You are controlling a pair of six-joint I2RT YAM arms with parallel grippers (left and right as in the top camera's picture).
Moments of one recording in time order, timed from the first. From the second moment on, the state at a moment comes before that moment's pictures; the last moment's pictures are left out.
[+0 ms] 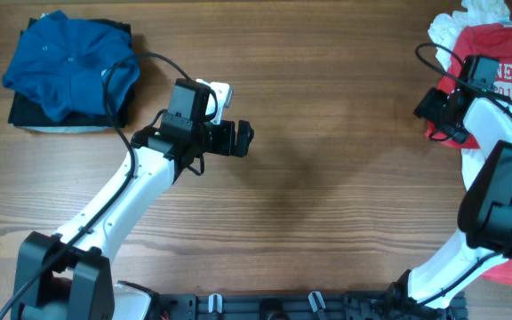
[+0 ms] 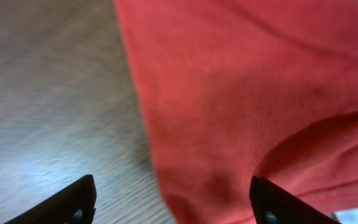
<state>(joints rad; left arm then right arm) -0.36 1.54 1.00 -0.40 0.24 -0.21 -0.32 1.97 1.26 -0.49 0.05 0.31</state>
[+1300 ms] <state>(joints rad) -0.36 1.33 1.00 -0.33 0.07 -0.21 -0.24 1.39 1.51 -0.77 -0.28 0.21</state>
